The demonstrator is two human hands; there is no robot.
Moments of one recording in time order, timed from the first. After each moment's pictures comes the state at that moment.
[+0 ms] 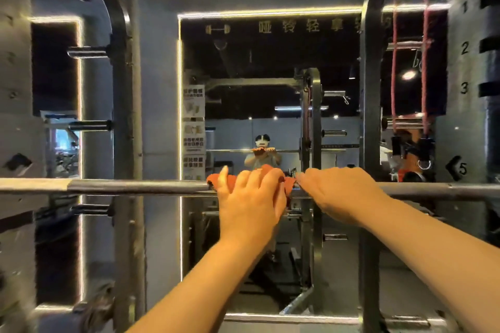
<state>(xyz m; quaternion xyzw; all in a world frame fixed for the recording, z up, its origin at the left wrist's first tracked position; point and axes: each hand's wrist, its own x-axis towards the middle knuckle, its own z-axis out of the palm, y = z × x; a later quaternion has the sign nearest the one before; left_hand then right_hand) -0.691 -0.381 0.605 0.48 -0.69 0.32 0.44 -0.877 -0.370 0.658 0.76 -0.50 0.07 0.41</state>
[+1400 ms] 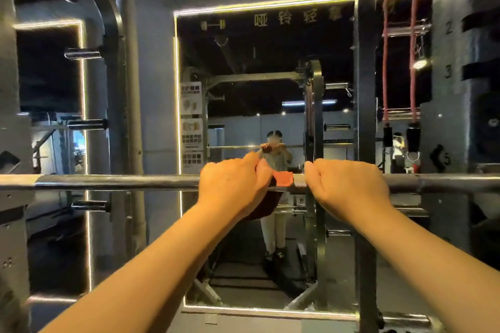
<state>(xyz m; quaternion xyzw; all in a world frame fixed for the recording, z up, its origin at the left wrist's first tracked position) -0.743 -0.370 0.650 0.58 -0.71 0.29 0.29 -0.948 -0.382 0.636 0.69 -0.52 0.32 0.39</state>
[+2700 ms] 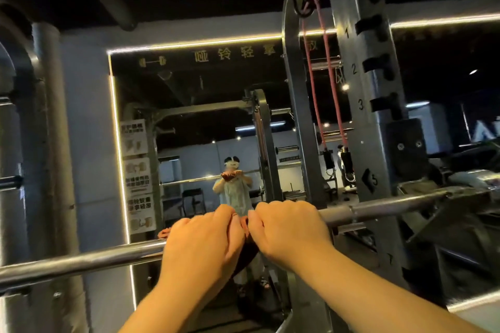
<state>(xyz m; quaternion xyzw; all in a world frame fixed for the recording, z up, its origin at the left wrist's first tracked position) -0.778 -0.372 0.645 0.46 -0.75 0.32 0.35 -0.949 -0.386 0.635 0.70 -0.49 0.38 0.36</state>
